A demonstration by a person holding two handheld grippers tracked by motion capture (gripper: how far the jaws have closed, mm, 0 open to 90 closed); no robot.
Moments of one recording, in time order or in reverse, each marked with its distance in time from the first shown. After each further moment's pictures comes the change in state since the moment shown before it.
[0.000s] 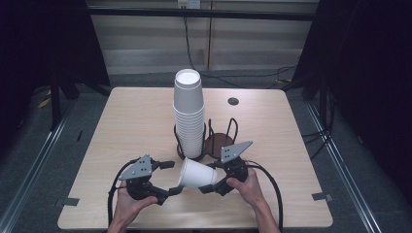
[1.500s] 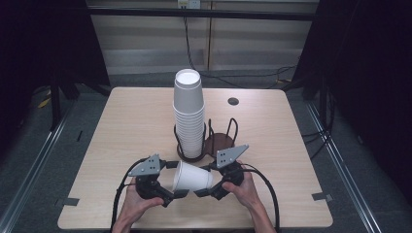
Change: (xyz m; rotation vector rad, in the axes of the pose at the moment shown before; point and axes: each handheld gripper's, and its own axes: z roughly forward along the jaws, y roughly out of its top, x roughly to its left) left arm 0.008 -0.008 0.023 -0.002 -0.094 -0.023; right arm 0.010 0.004 0.011 -0.012 0.023 -0.071
